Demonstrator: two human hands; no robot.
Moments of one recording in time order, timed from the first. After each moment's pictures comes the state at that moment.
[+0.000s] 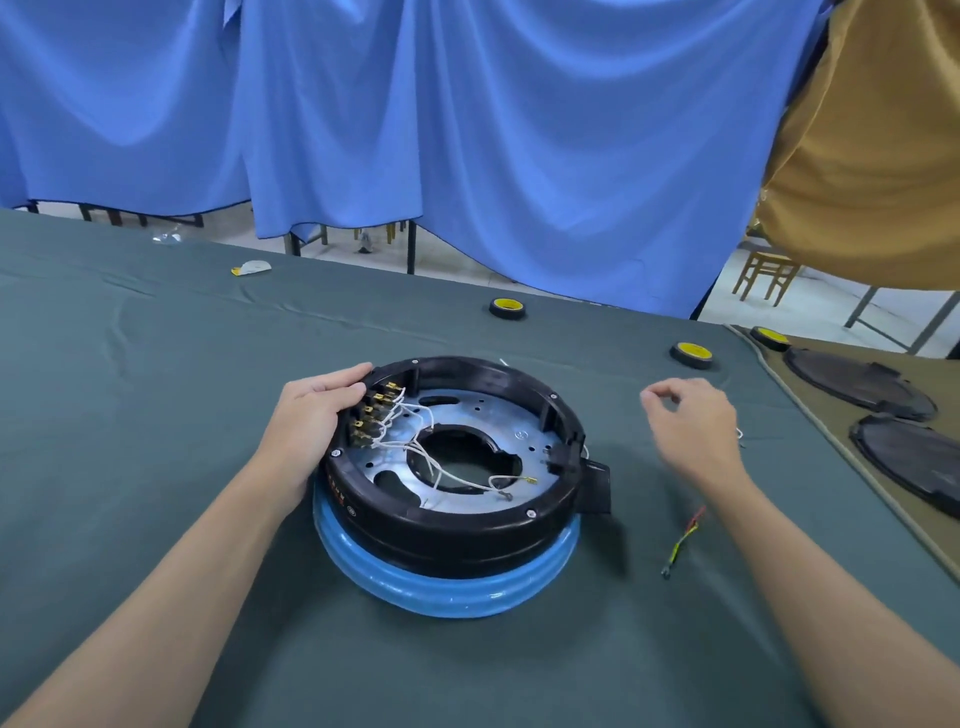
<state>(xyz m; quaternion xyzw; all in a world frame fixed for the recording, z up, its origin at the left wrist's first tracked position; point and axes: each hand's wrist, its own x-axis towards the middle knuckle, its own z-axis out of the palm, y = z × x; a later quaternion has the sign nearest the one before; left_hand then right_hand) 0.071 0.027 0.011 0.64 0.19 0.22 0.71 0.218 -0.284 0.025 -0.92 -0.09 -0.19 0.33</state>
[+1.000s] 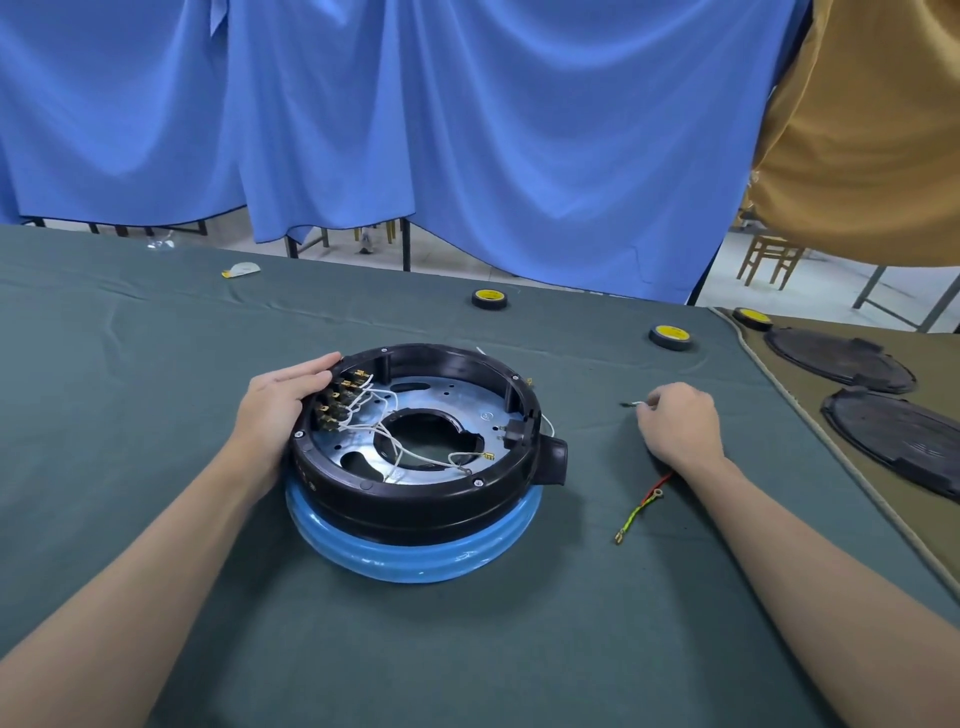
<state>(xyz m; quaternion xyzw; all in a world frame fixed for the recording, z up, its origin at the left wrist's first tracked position) 0.071 0.020 0.011 0.60 0.19 0.25 0.73 0.252 -0.322 -0.003 -0.97 -0.03 -0.14 0.21</state>
